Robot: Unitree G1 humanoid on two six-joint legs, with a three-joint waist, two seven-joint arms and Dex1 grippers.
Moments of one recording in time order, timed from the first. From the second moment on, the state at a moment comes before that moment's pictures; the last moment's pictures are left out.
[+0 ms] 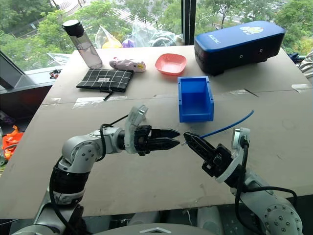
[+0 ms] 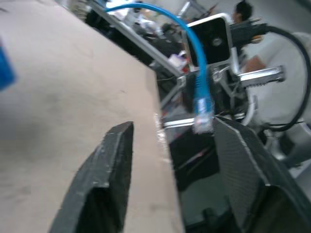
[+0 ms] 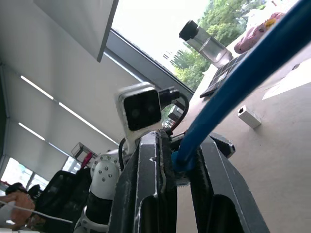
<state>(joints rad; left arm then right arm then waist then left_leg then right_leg) -0.34 0.51 -0.07 -0.27 -0.80 0.87 -0.98 0.23 -0.37 -0.08 -0.73 1.43 0.65 0.28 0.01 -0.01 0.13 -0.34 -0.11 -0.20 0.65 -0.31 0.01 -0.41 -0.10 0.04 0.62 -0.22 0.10</state>
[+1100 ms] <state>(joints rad) -0.65 0.52 -0.08 0.73 -0.16 -0.06 -1.12 0.16 -0.35 -0.04 -0.70 1.31 0.58 0.24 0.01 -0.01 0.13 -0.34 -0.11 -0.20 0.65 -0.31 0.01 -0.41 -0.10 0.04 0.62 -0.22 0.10</state>
